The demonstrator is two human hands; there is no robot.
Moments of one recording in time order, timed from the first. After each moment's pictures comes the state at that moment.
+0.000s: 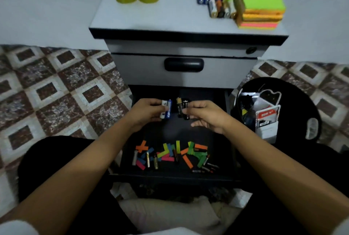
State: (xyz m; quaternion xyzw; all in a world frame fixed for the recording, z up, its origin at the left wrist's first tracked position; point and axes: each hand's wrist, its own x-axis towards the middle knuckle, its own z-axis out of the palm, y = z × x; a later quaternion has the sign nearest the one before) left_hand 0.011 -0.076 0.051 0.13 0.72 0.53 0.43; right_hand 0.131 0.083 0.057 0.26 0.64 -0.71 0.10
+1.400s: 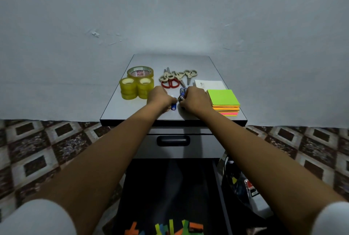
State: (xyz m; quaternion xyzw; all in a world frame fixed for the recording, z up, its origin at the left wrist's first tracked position) left_hand -0.061 0.059 0.226 0.20 0.85 0.46 0.13; right_hand 0.013 0.147 0.223 0.30 0.92 -0.20 -0.16
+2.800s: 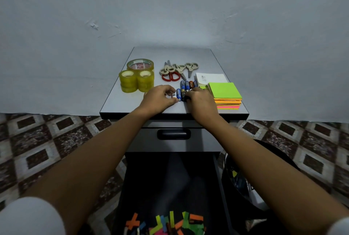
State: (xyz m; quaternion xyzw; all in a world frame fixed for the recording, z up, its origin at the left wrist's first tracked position) left_hand -0.069 0.039 0.199 0.40 0.84 0.36 0.03; right_hand 0.034 0.149 0.192 0.20 0.95 -0.03 -0.22
